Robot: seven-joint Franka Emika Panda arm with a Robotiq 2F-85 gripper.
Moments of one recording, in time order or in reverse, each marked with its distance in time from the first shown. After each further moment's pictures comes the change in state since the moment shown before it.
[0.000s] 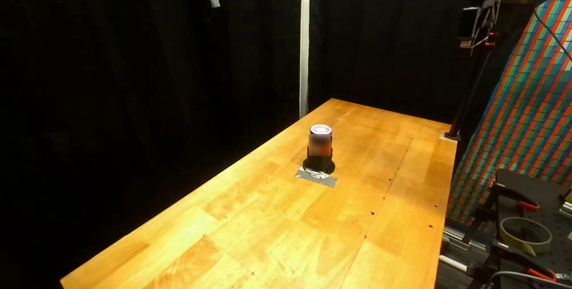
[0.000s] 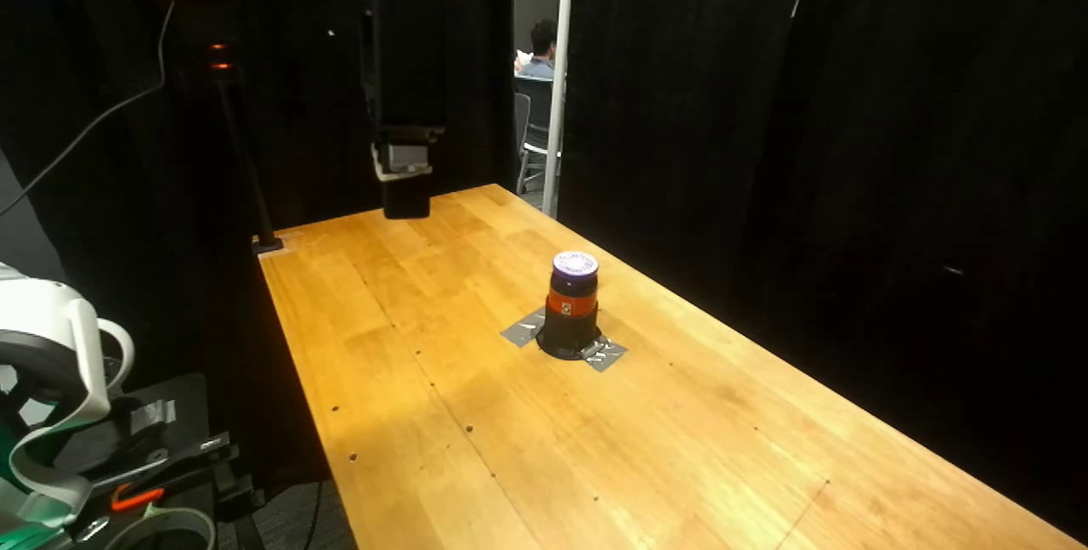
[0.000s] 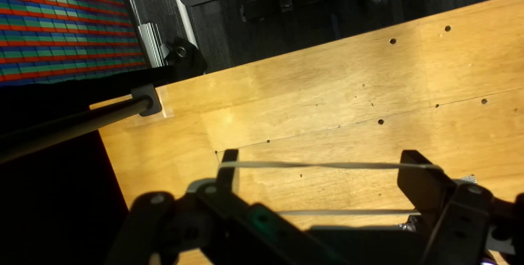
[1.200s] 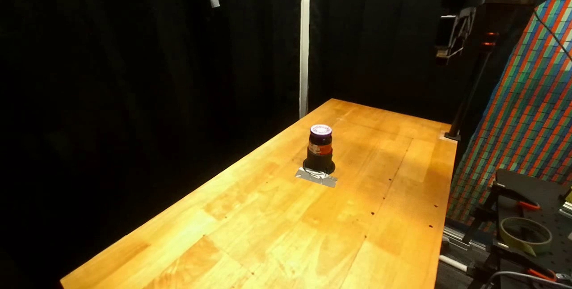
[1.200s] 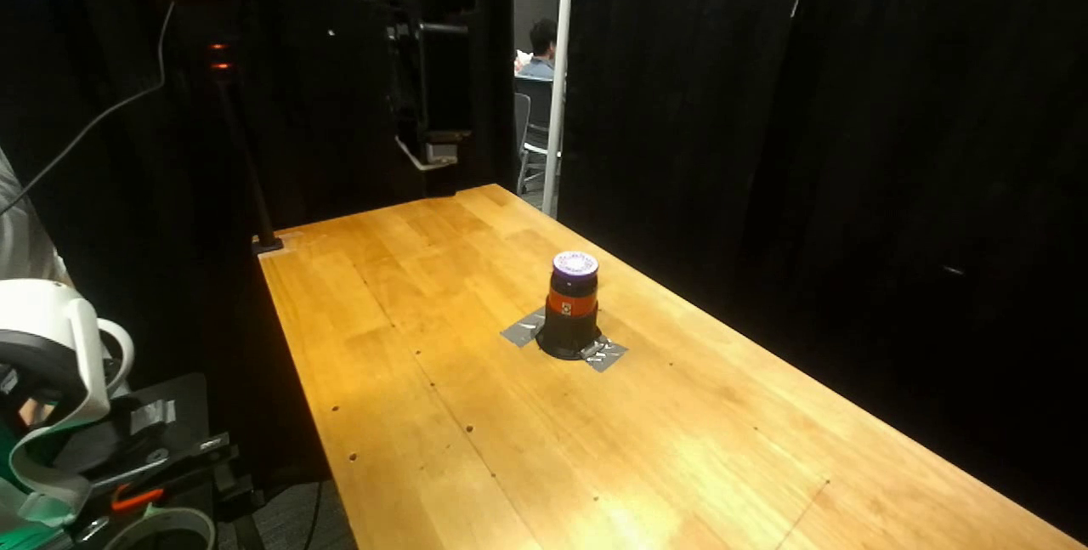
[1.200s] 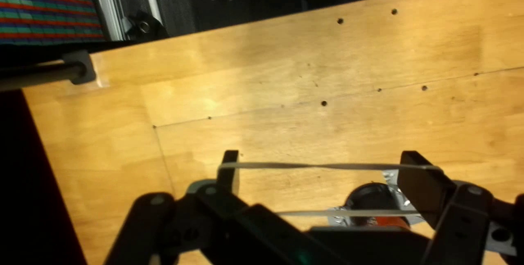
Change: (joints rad) arm 0.092 0.089 0.042 0.024 0.079 0.104 0.036
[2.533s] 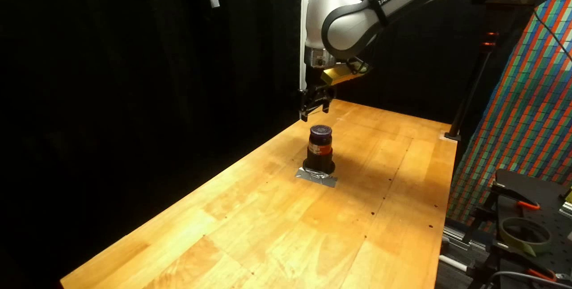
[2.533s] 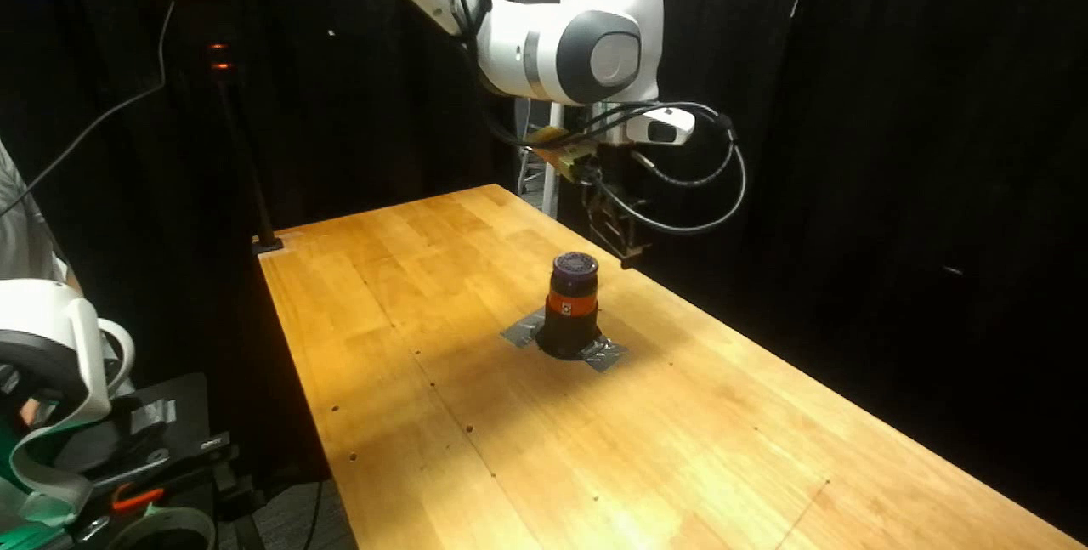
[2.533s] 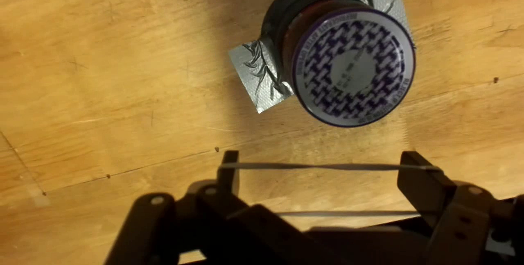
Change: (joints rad) arm 0.163 0.973 -0.056 0.754 -0.019 0.338 0.232
